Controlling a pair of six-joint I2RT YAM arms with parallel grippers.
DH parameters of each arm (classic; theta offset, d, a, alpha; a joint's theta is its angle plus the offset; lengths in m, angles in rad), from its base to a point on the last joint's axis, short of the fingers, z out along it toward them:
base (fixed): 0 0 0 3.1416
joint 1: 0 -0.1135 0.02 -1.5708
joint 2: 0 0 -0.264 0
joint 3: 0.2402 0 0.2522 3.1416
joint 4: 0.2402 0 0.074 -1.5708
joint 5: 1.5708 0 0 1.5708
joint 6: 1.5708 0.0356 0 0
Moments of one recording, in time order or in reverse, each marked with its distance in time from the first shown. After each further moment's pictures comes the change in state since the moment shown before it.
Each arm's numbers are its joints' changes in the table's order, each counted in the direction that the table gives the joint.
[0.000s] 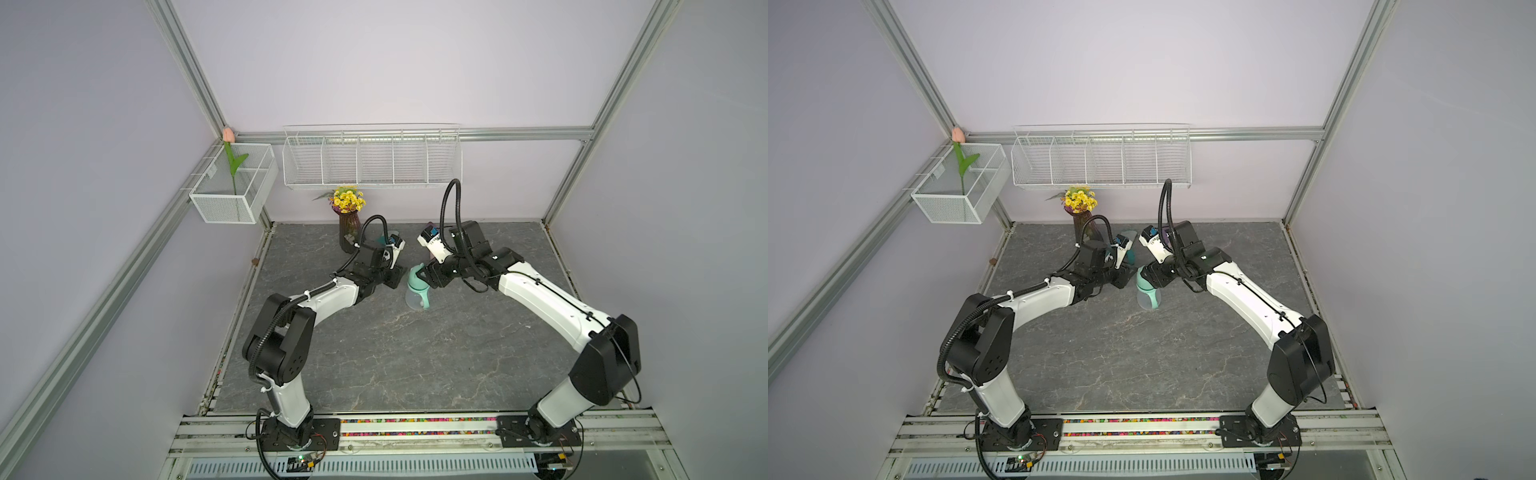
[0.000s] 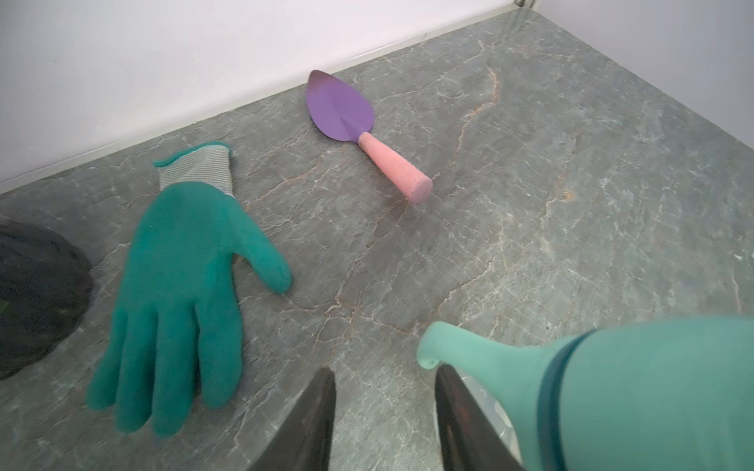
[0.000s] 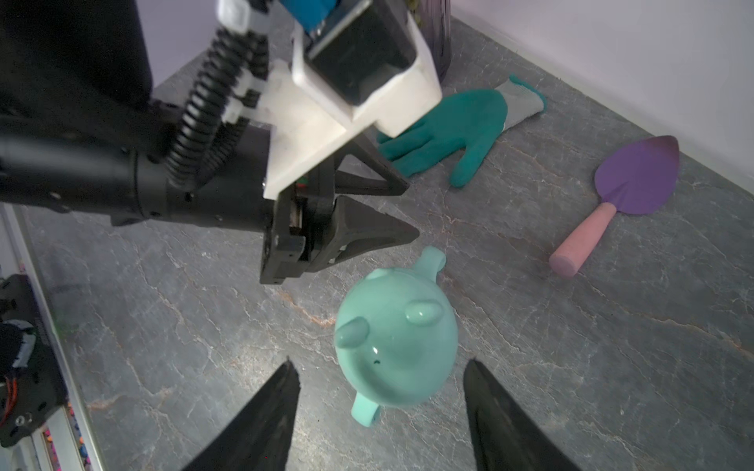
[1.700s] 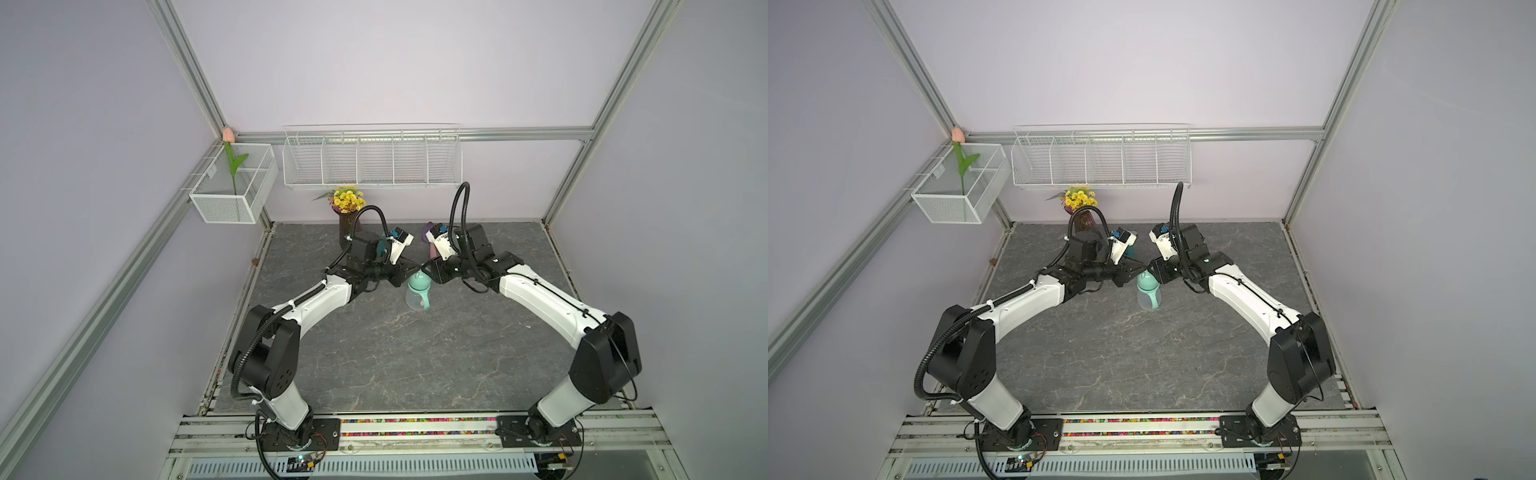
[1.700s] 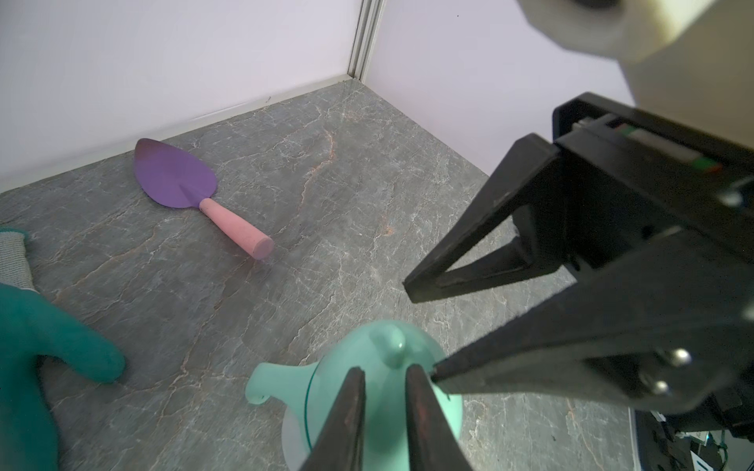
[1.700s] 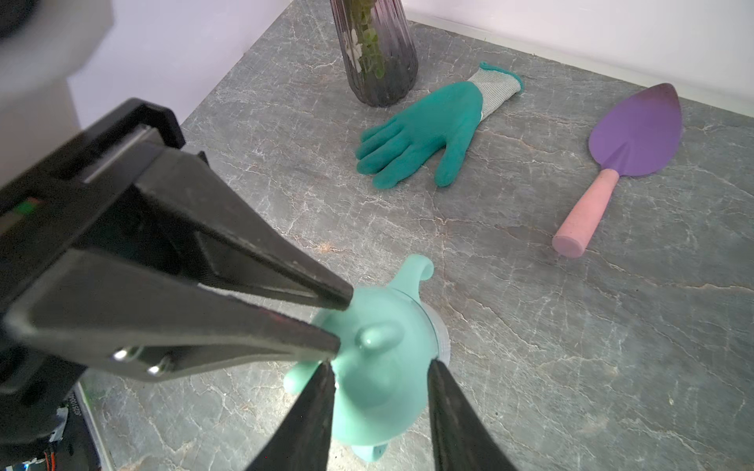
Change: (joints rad) left arm -0.006 0.098 0.030 0.021 0.443 -0.064; right arm 0.037 -0.014 -0.089 -0.132 -0.022 0.179
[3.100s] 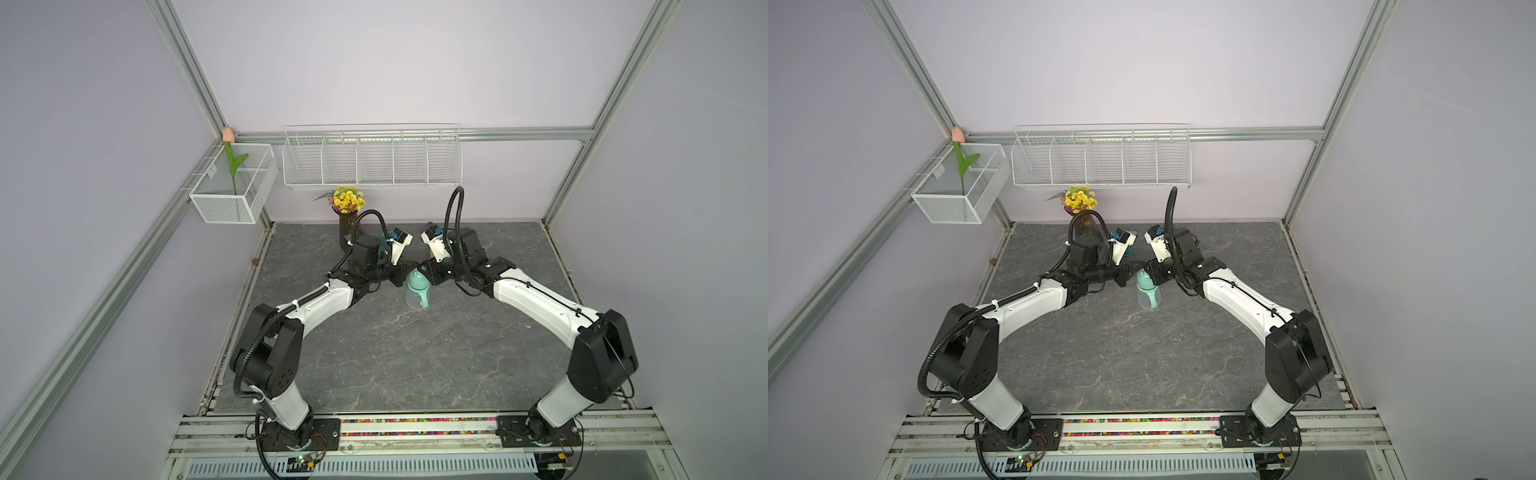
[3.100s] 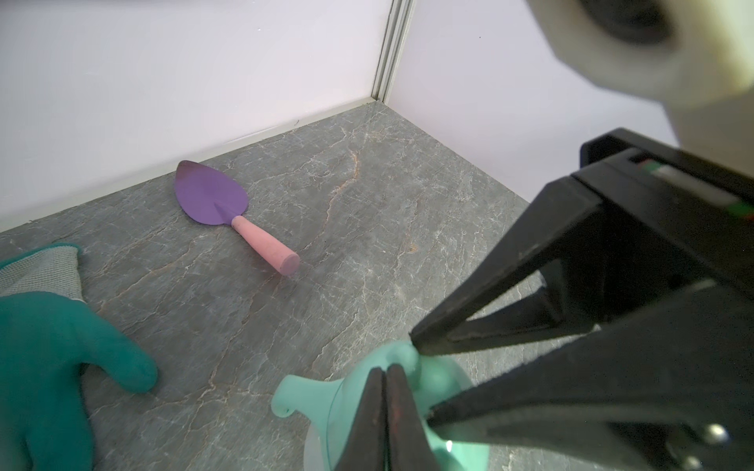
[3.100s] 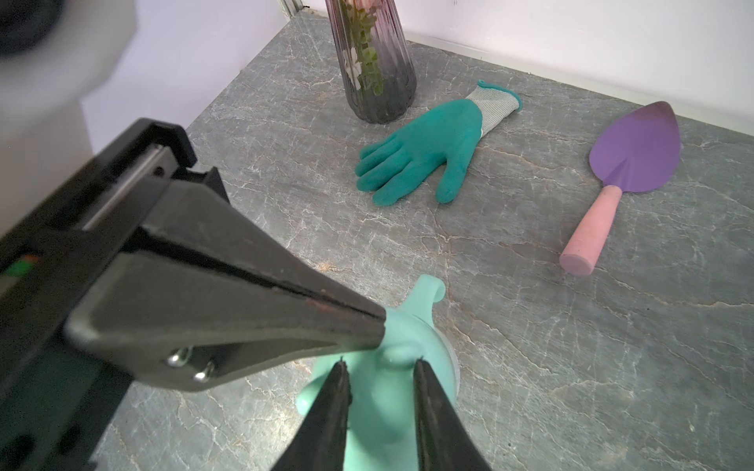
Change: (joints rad) left arm 0.014 -0.011 -0.052 -0.121 -0.089 -0.008; right arm -0.046 -0.016 -0.042 -0.106 0.070 0.035
